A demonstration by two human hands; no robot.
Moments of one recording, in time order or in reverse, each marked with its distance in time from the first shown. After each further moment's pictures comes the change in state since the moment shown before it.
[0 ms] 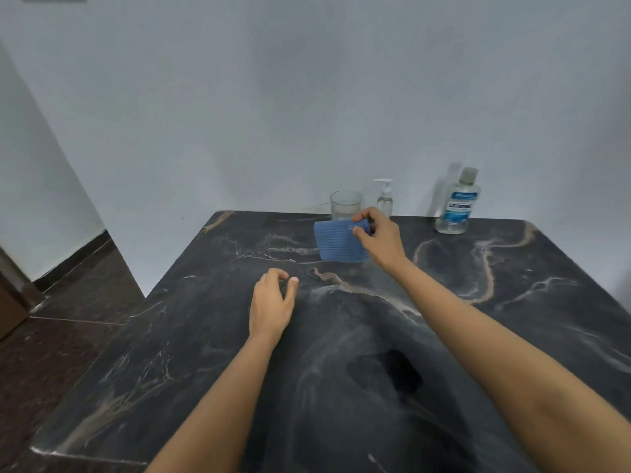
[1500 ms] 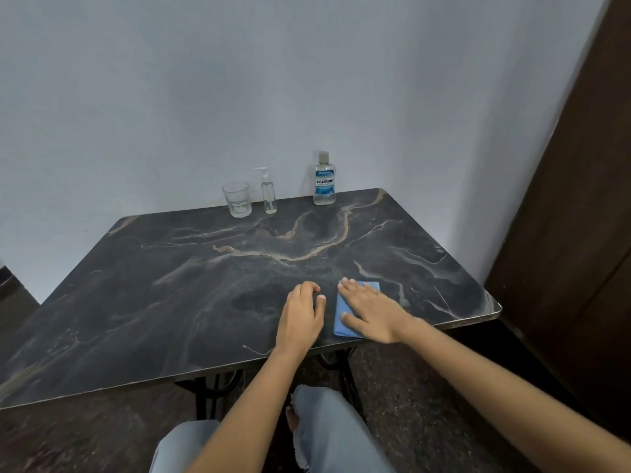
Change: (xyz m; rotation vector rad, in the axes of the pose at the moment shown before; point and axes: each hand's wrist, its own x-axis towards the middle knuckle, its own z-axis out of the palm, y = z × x) left_hand -0.225 0.155 0.099 0.007 -0.317 0.369; right_hand -0.291 0.042 -0.200 -0.849 -0.565 0.047
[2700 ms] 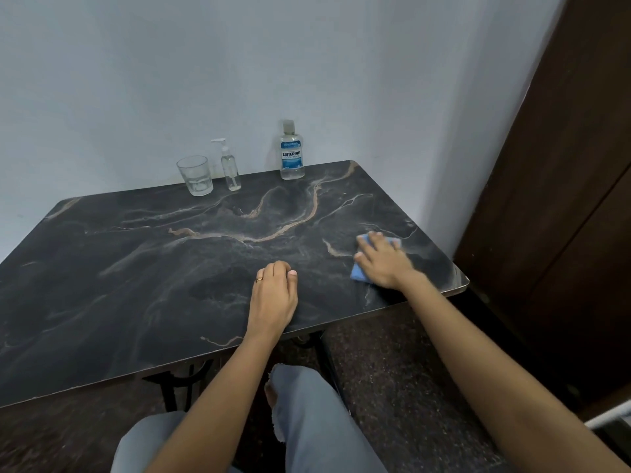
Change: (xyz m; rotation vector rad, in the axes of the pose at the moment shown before) left_hand 0.010 0.009 0.018 0.089 0.024 -0.001; right_hand 0.006 0.086 -0.019 0.025 0.023 0.429
